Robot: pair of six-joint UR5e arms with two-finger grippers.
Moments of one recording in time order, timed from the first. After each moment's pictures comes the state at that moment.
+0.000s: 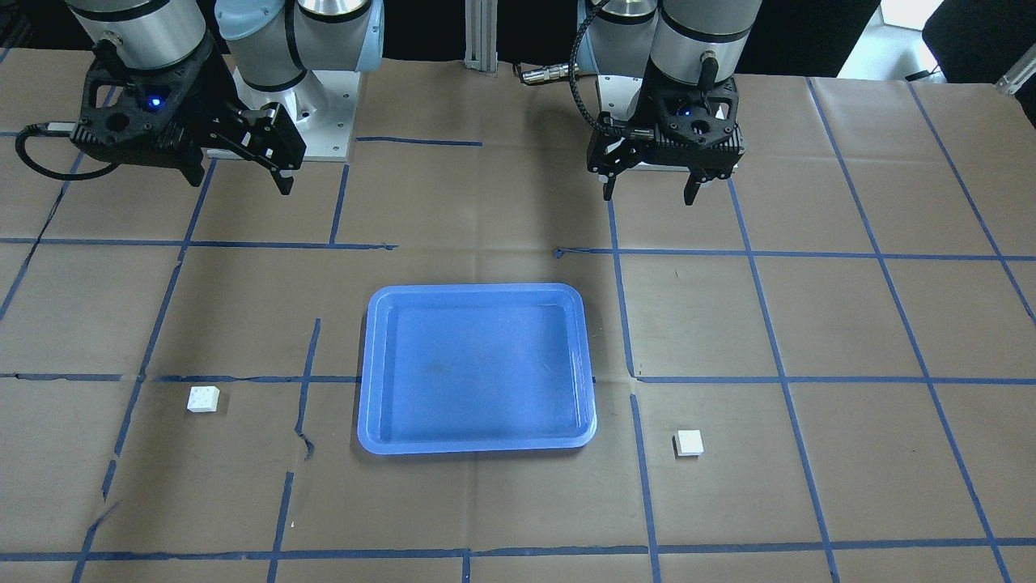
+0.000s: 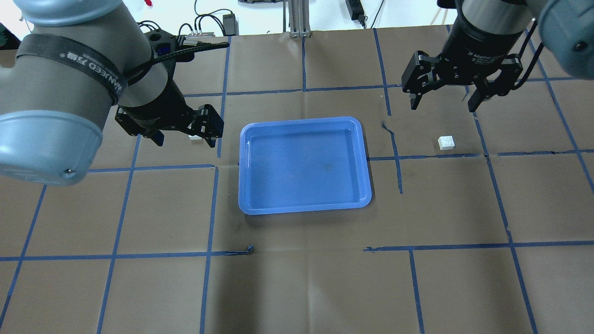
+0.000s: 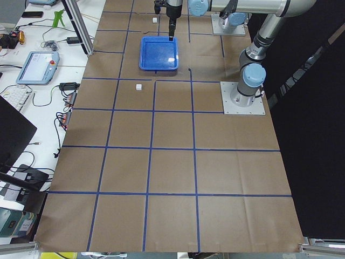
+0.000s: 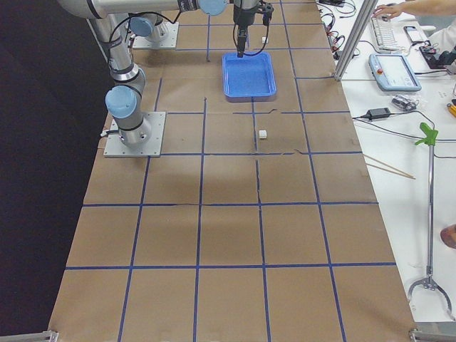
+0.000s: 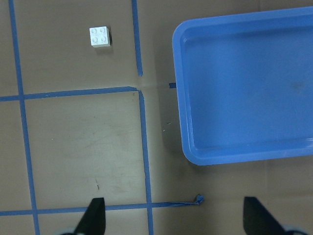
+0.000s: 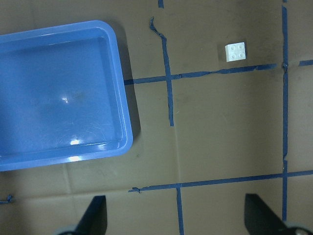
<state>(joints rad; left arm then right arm) -1.69 -1.48 -1.73 -1.44 1.60 -0.05 1.58 -1.58 1.53 -1.49 -1.55 0.11</state>
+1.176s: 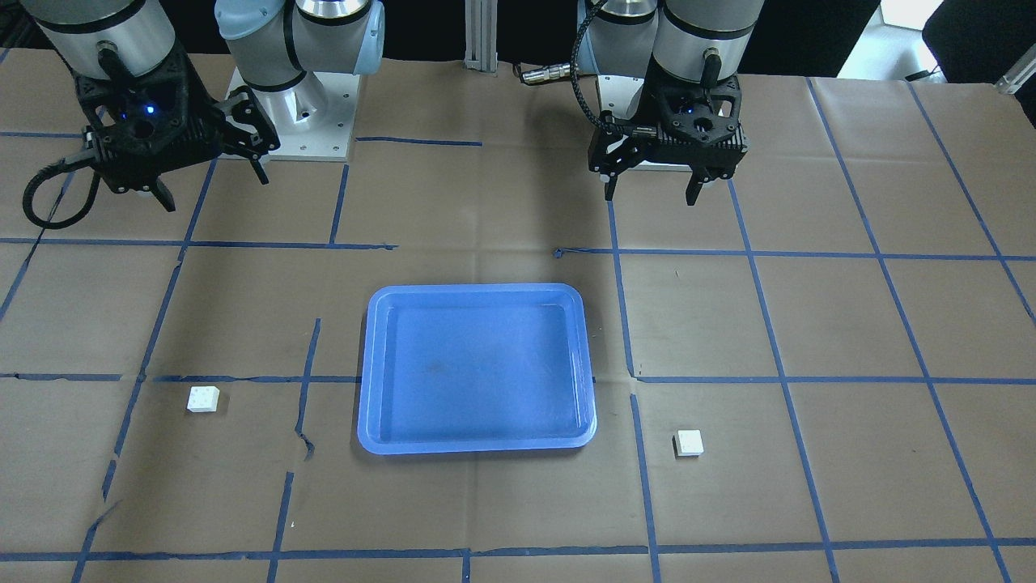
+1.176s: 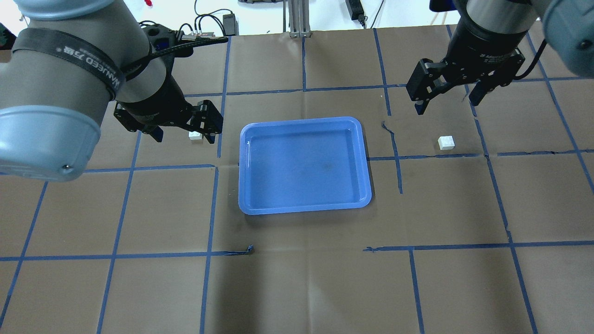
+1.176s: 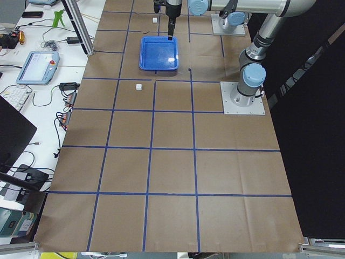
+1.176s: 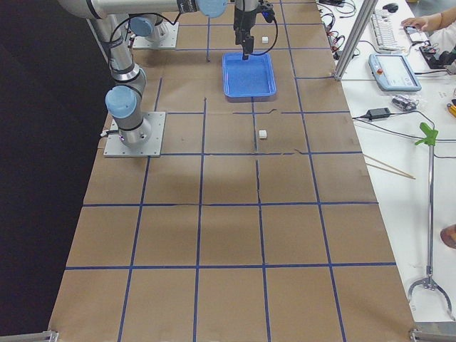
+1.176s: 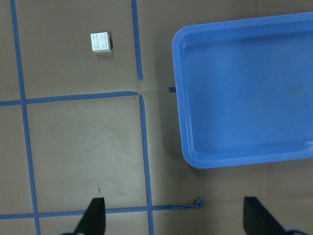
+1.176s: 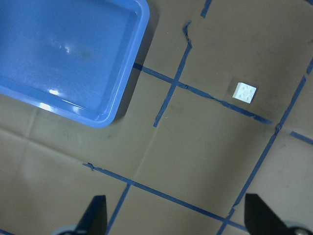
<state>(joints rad) -1.68 -1.48 -1.72 -1.43 1.60 -0.04 1.51 -1.58 1.53 -1.50 -1.56 -0.56</state>
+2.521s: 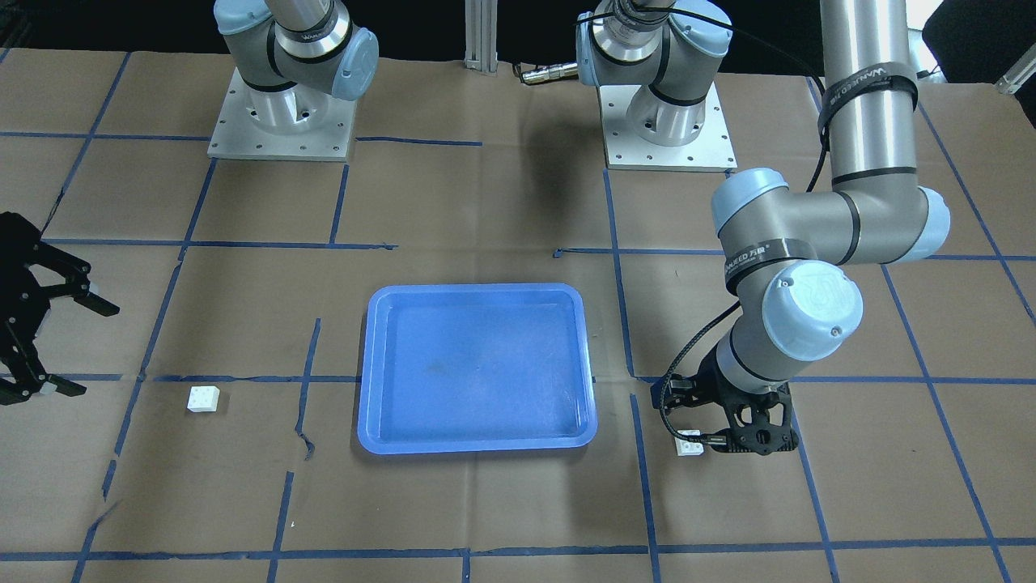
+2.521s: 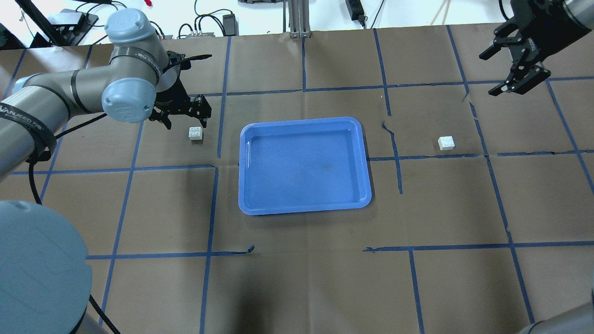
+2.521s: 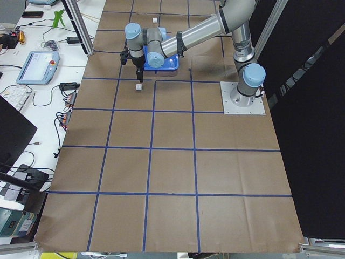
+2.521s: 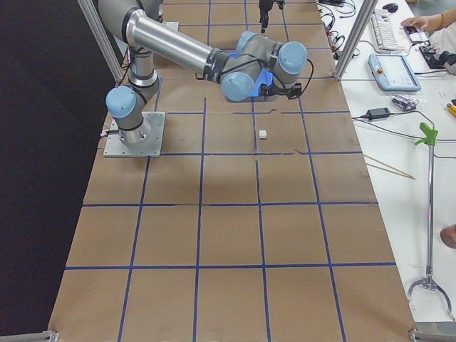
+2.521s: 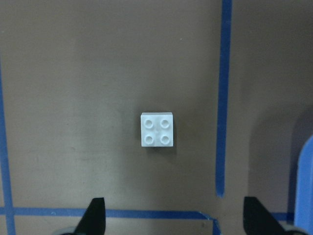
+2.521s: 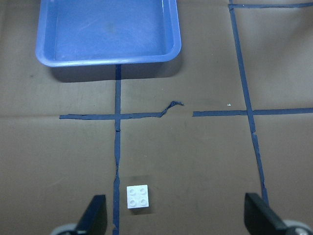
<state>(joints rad) -1.48 -2.06 -1.63 -1.05 1.59 0.07 1.13 -1.25 1.48 -1.63 -1.11 -2.03</state>
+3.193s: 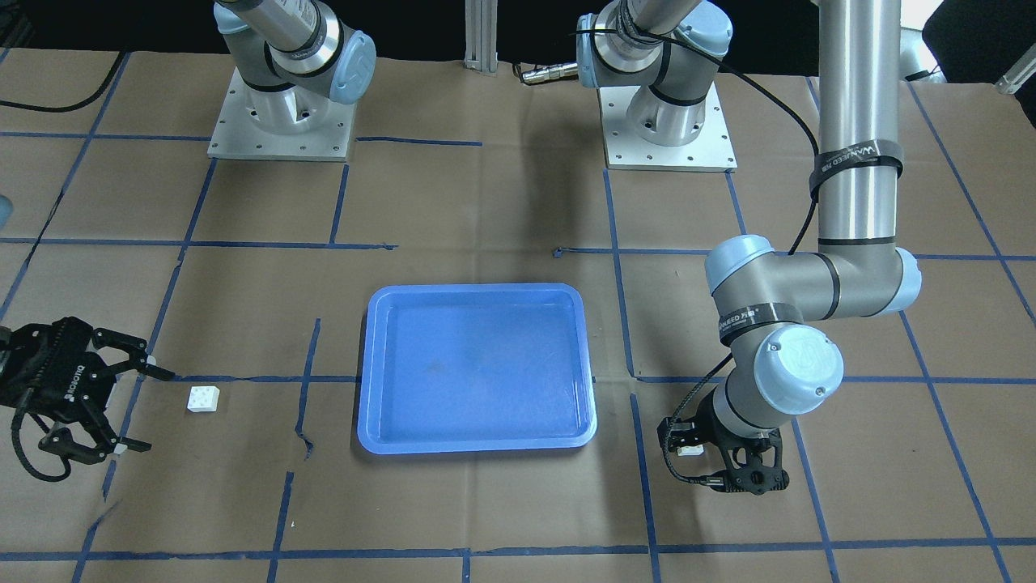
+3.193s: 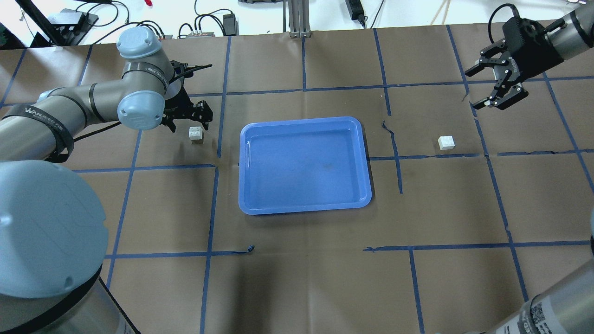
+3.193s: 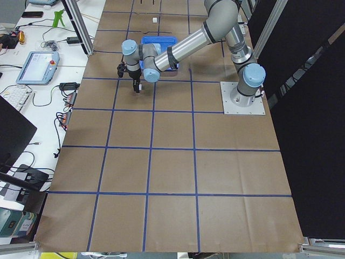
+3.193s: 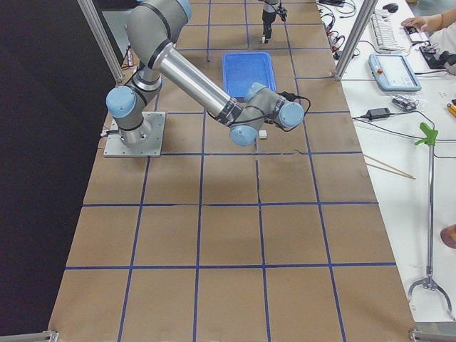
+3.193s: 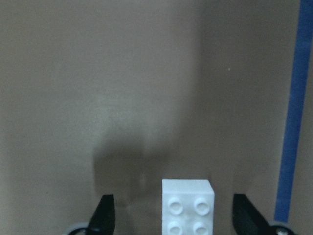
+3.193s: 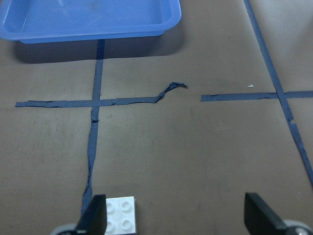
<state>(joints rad) -1.46 -2.17 -1.62 -0.93 1.59 0.07 1.10 -1.06 1.62 -1.83 -0.99 -2.10</state>
